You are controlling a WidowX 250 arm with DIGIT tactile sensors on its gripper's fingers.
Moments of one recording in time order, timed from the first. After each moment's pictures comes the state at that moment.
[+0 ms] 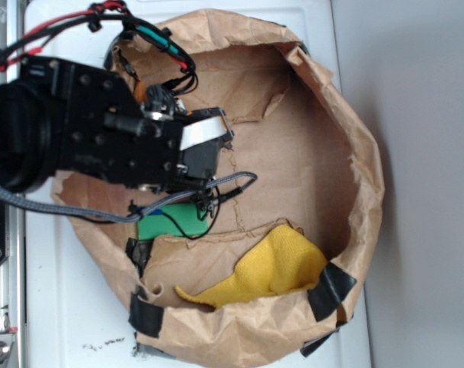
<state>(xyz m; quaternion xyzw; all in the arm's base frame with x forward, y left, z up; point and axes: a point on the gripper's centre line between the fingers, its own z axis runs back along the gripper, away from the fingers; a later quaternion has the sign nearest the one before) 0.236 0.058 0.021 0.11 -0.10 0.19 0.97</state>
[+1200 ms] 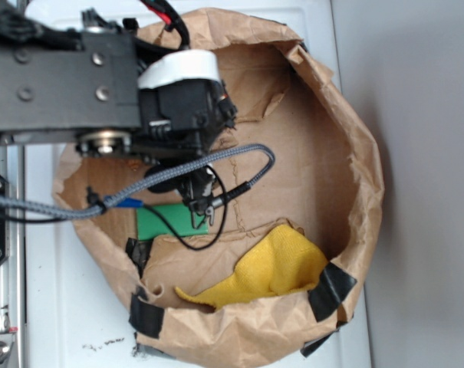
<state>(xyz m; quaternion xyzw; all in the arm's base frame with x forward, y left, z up) 0.238 0.039 0.111 0.03 -0.11 0.19 0.98</state>
